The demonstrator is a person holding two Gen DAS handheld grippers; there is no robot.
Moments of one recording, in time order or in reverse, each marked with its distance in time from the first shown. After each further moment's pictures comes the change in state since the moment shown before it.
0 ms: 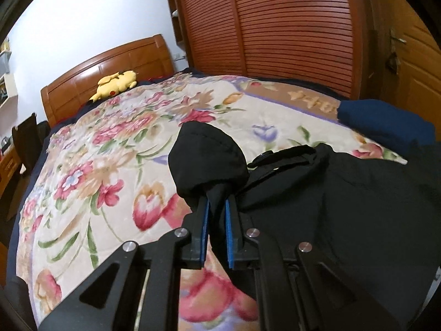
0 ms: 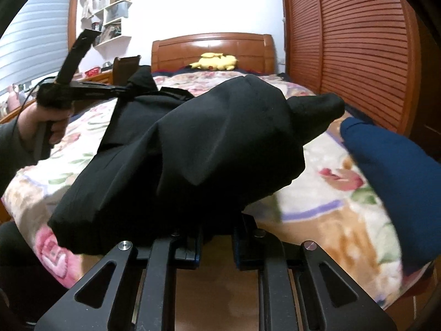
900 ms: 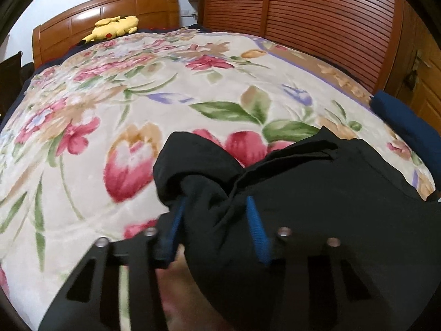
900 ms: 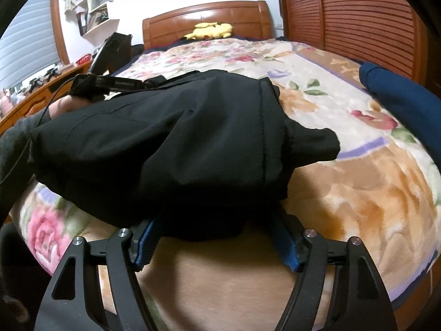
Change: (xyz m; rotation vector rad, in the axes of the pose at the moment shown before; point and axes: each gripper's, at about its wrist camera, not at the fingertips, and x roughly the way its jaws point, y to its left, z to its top) left arm 0.122 0.070 -0.051 -0.182 0.163 -0.114; right arm 0.058 0.039 -0.038 0.102 0.159 0.043
